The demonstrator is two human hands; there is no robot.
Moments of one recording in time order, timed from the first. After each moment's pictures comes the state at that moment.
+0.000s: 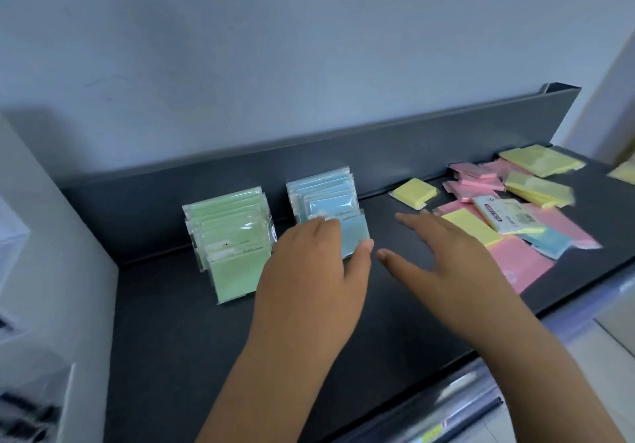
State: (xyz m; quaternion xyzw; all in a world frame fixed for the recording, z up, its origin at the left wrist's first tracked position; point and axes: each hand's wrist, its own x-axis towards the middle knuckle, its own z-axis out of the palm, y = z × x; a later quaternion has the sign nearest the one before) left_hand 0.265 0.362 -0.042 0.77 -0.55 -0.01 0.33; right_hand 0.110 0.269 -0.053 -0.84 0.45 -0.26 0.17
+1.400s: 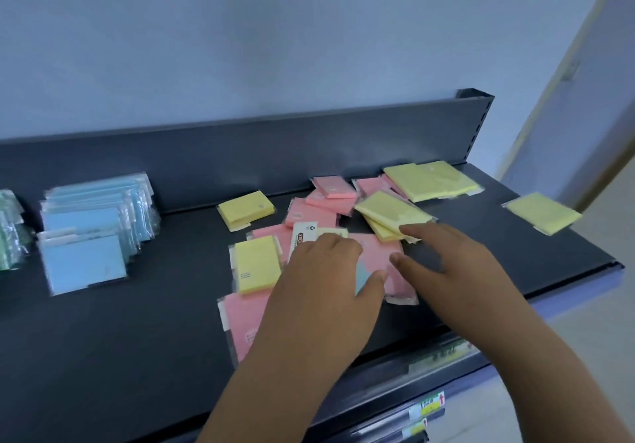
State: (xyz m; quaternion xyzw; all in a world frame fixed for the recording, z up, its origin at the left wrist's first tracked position) left_hand -0.002 0.145 -0.060 0.77 -0.56 -0.08 0.30; right_hand -0.153 0.032 -0.067 -0.85 0.43 -0.24 0.19
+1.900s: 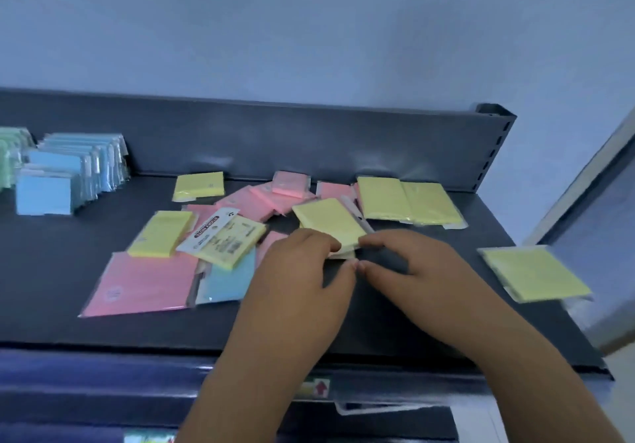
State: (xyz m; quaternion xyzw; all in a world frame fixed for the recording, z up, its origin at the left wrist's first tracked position) left_hand -0.117 0.036 -0.074 0.84 -0.39 0.00 0.38; right_hand -0.220 -0.109 -0.062 -0.92 0.22 -0.12 0.28
